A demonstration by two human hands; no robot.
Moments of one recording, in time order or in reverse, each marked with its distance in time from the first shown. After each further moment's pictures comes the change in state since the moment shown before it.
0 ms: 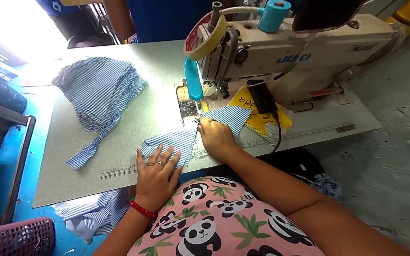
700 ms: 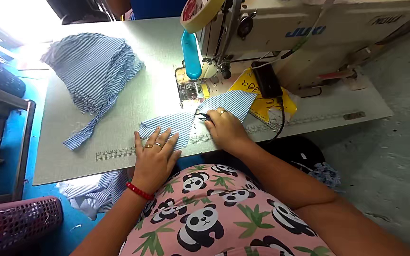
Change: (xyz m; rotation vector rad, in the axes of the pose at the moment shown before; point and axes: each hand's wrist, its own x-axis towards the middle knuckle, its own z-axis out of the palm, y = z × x) left_hand 0.007 0.003 -0.008 -0.031 -0.145 -0.018; right_hand -0.026 0.012 -0.029 0.194 -0.177 0.058
